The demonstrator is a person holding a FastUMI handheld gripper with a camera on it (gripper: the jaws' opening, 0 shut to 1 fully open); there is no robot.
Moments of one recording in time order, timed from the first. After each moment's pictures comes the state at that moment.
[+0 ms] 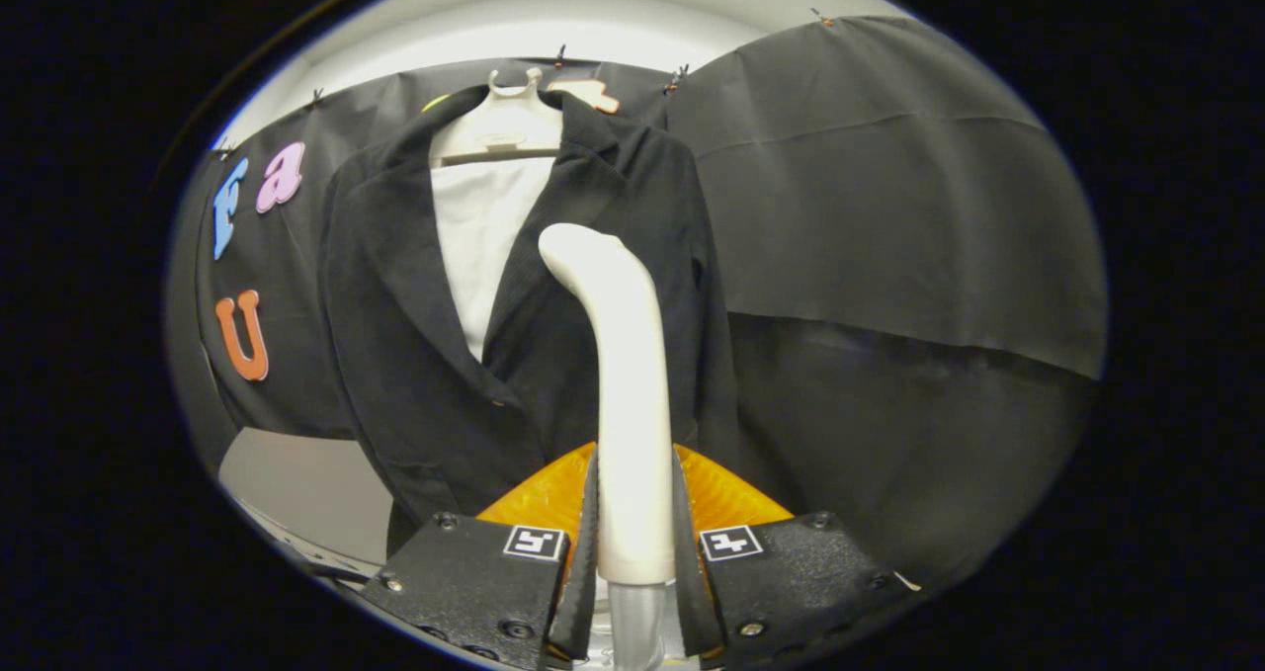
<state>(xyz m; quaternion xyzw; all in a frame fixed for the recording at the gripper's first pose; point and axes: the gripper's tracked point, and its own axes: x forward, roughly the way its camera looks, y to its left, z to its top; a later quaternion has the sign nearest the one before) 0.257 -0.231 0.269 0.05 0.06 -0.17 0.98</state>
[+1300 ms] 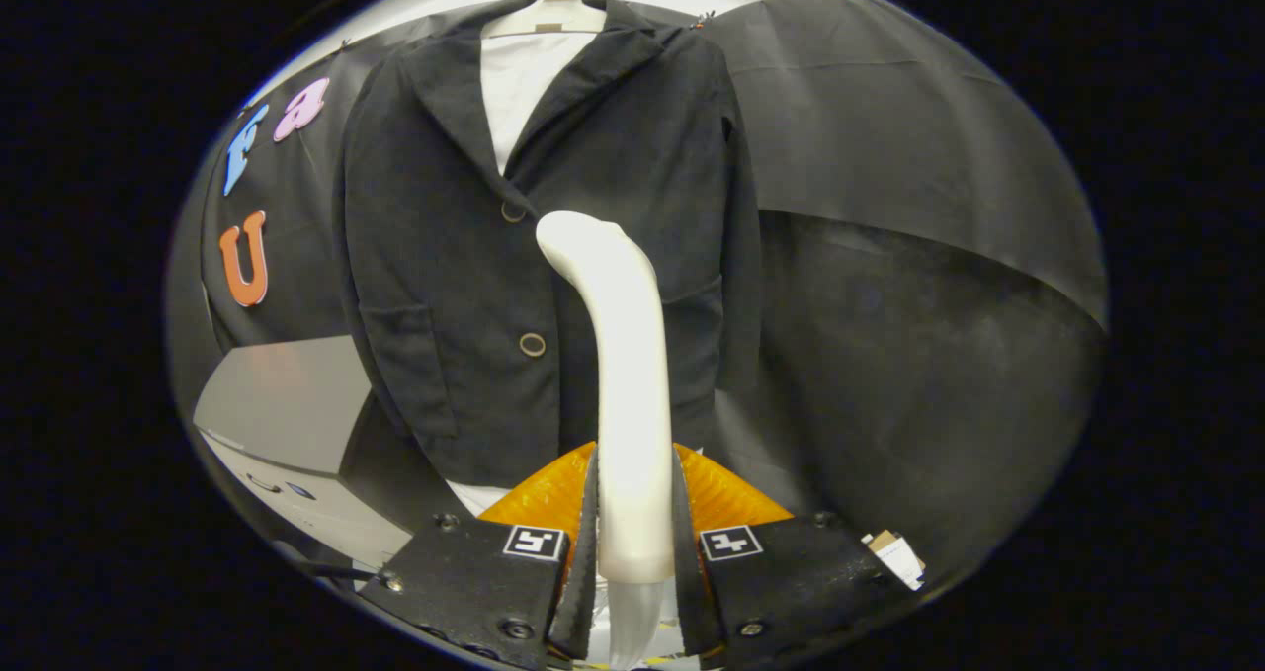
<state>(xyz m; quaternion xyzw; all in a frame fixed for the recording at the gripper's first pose) 0.252 -0.210 0.133 0.04 0.17 -0.17 0.97</state>
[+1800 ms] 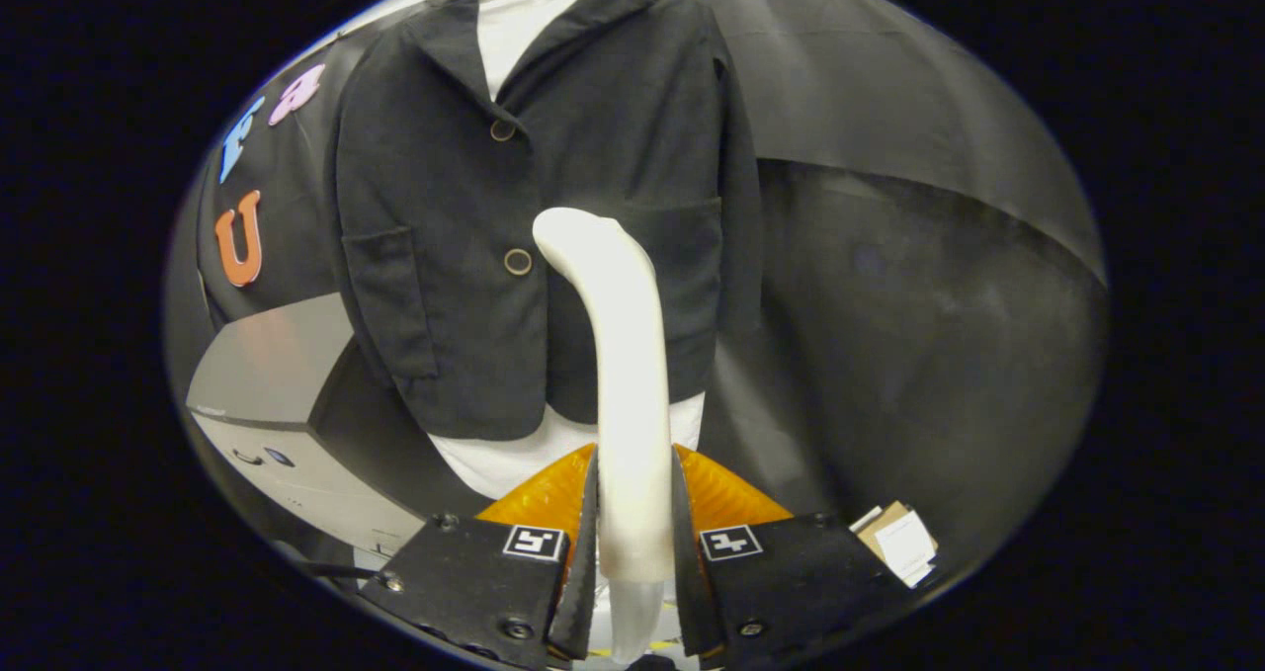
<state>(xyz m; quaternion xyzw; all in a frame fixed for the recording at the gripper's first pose) 0.247 -0.212 0.068 0.06 0.22 -0.17 0.96</state>
